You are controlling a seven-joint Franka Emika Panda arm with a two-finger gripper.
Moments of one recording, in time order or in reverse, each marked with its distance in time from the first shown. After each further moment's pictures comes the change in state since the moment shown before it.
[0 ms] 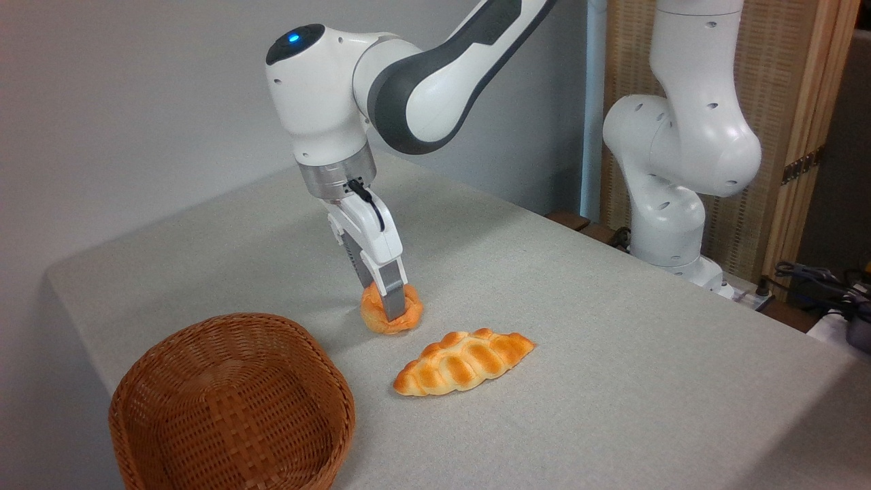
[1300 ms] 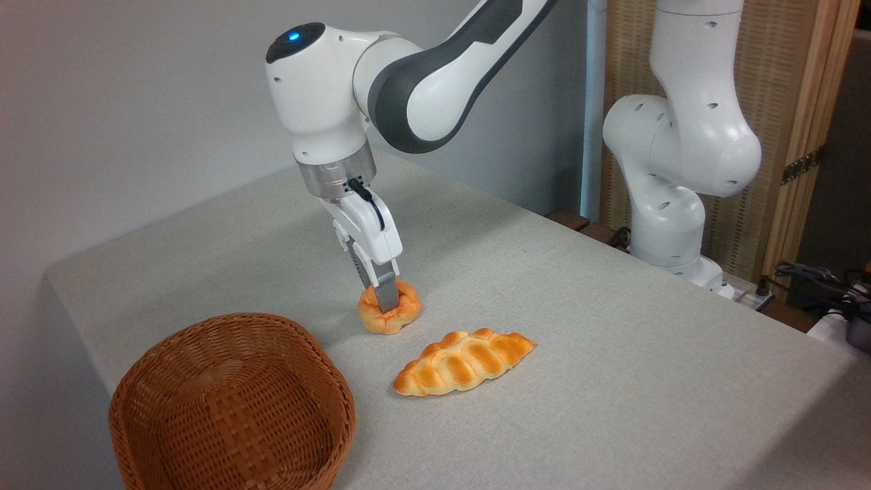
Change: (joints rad) arm 0.000 -0.002 0.004 0.005 0.000 0.000 0.000
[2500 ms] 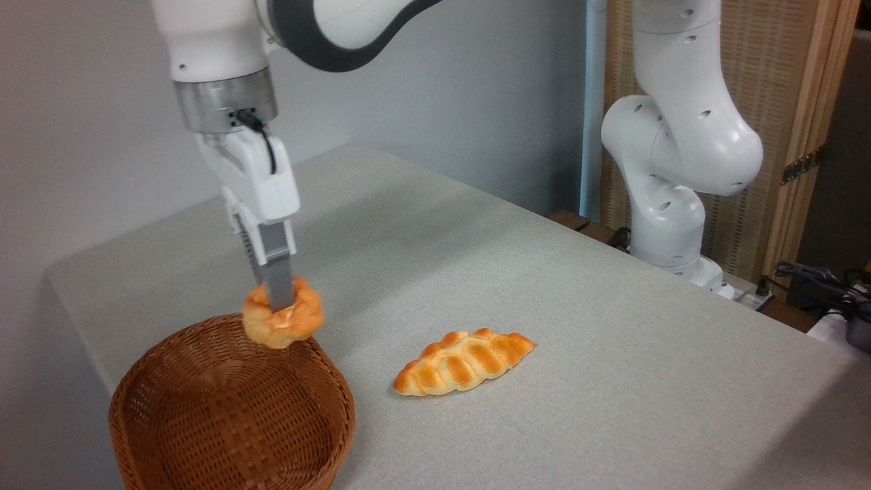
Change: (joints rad) arm 0.055 0.251 0.040 0.597 0.133 -0.178 0.000
